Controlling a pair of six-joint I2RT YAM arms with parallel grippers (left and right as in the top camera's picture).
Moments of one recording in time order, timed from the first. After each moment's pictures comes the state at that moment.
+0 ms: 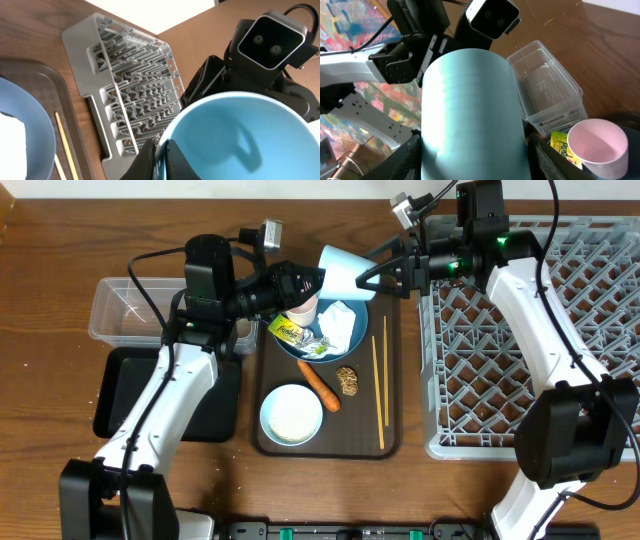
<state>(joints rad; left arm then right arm) -0.18 1.53 1.08 0.11 0.94 -0.83 0.18 1.93 1.72 -0.72 -1.41 -0.28</state>
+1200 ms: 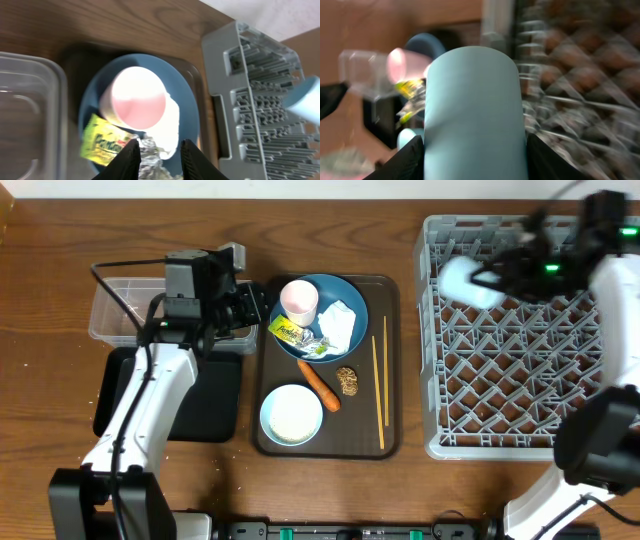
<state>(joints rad) -0.06 1.52 1.08 -0.33 0.54 -0.39 -0.22 1.91 1.83 -1.24 -0.67 -0.05</state>
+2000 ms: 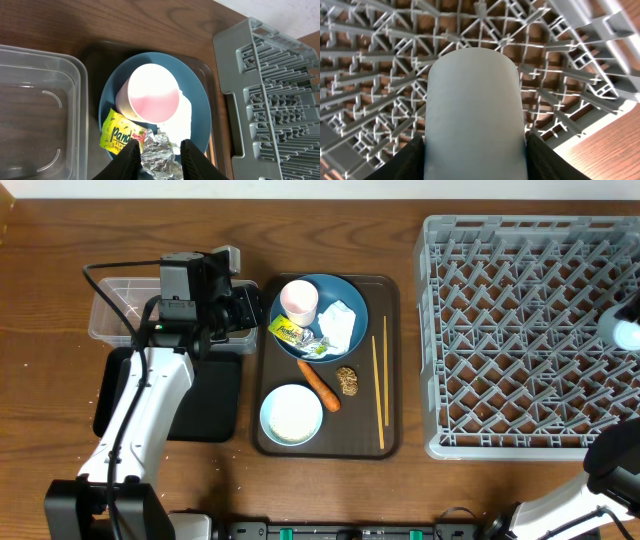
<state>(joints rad) -0.05 1.49 1.08 -0.38 0.49 -0.35 -0.57 1.89 1.97 -1.39 -0.01 0.18</state>
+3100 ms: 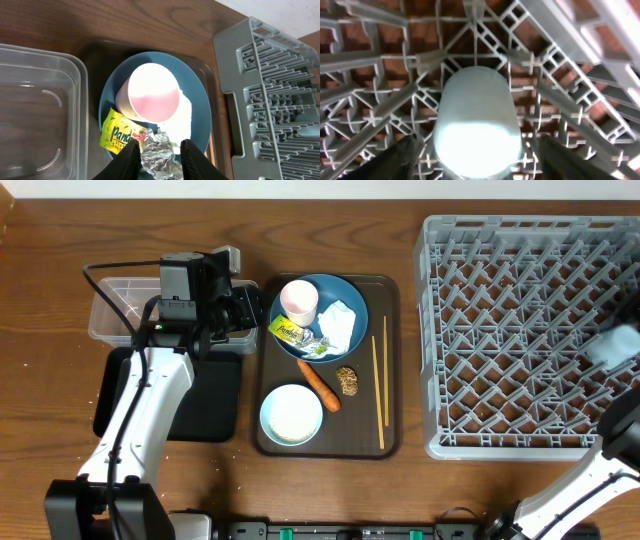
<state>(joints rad) -0.05 1.49 1.08 -0.38 0.49 -0.35 -0.62 2.14 1.97 -1.19 0.06 0.20</state>
